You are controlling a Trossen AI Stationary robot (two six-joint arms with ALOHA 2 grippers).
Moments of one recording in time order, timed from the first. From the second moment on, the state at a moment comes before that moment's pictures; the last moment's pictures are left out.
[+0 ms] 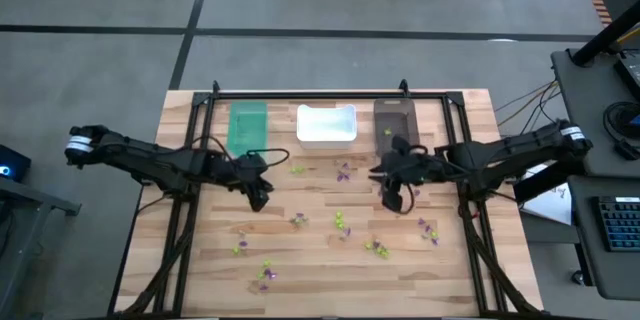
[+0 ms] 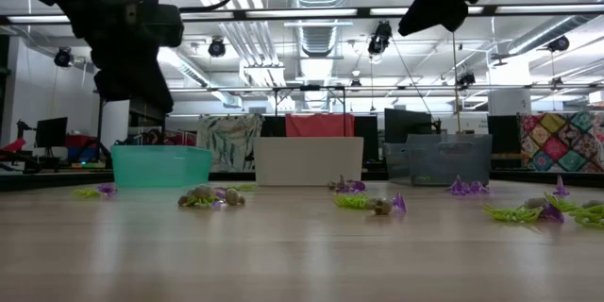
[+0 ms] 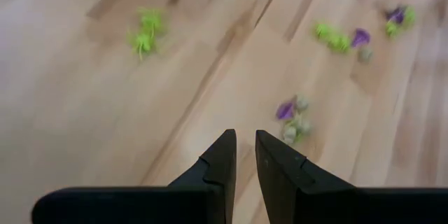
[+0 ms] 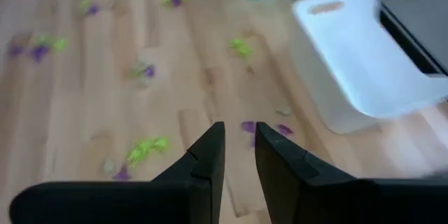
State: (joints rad) left arm -0.12 1.06 0.61 -0.42 -0.11 -0.70; right arm 0.18 1.16 0.91 -0.46 0.29 0.25
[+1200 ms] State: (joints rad) left arm -0.21 1.20 0.72 -0.71 -0.07 -1.02; right arm 0.28 1.16 0.70 -0.12 0.40 0.13
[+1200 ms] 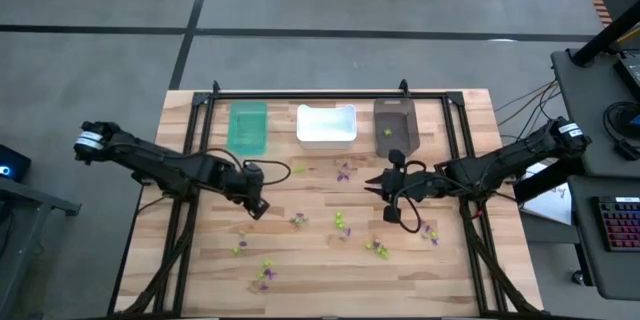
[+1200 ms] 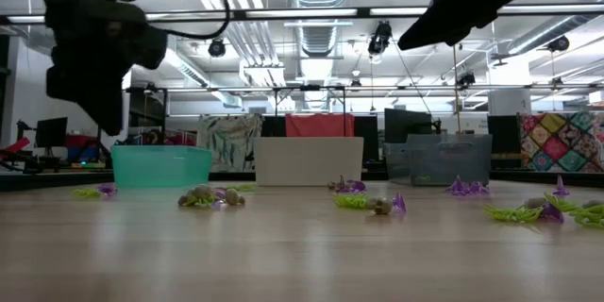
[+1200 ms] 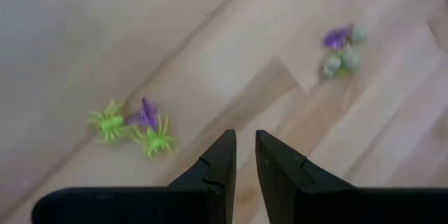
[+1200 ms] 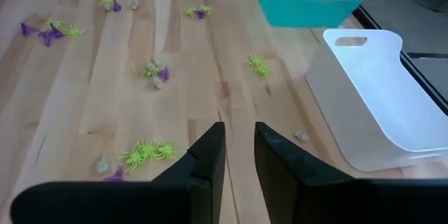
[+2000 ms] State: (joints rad) left arm -0.21 1.53 0.89 -0.96 -0.22 -0.98; right arm 0.28 1.16 0.70 -0.11 0.39 0.20
